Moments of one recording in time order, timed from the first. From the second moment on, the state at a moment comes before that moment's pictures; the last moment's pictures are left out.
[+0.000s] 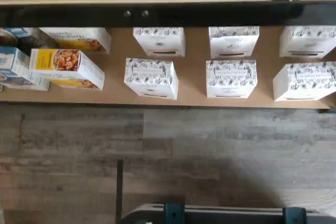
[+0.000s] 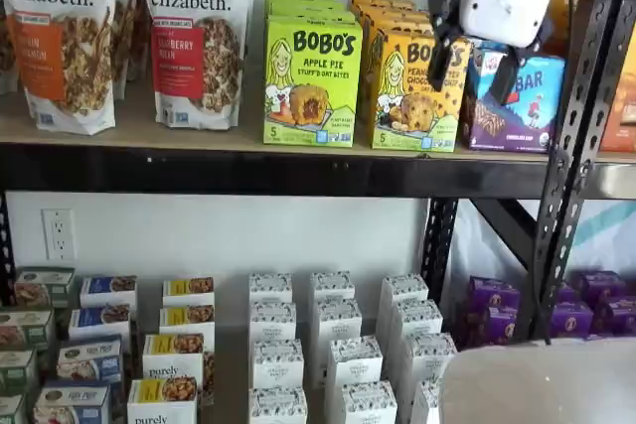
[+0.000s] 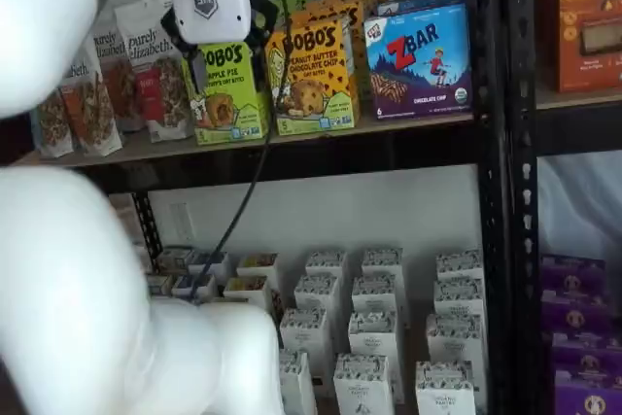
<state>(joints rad) 0.04 -0.87 -1.12 0.12 1.82 0.08</state>
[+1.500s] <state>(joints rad) 0.39 -0.41 -1.45 0.00 1.59 0.38</state>
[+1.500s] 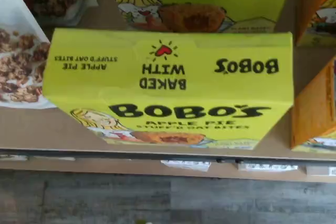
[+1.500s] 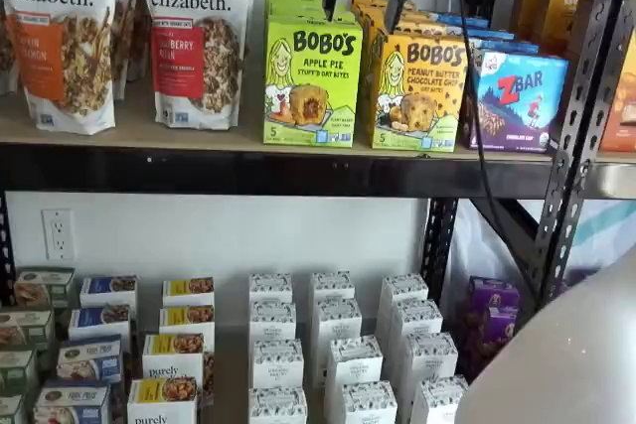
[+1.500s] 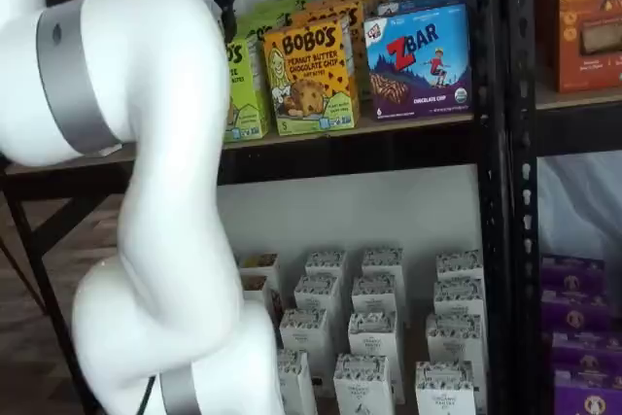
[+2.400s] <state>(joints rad) 0.28 -0.18 -1.69 0.31 1.83 -1.21</state>
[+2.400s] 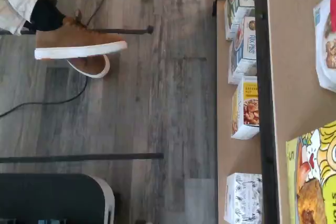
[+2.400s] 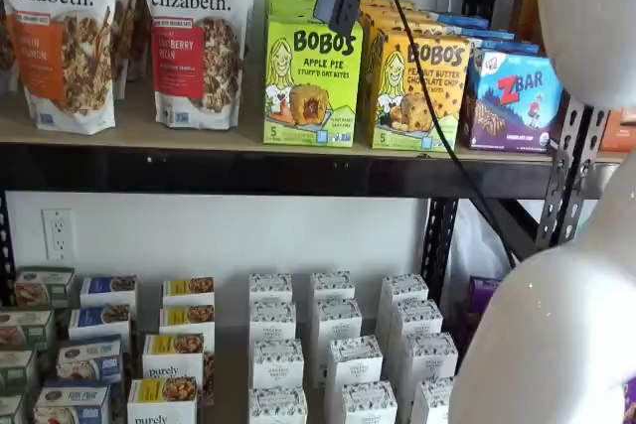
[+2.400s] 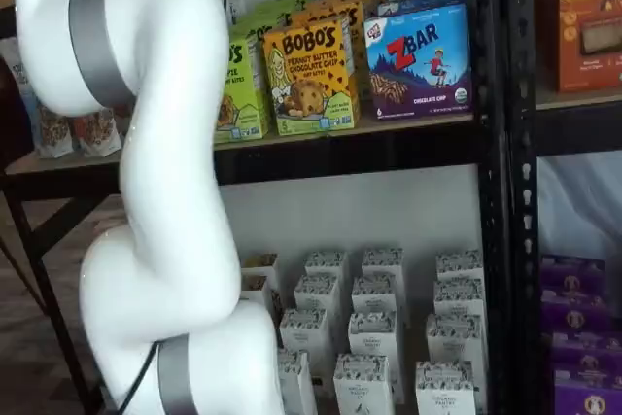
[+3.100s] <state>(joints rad) 0.24 -0.16 -1.70 0.36 1.69 -1.24</state>
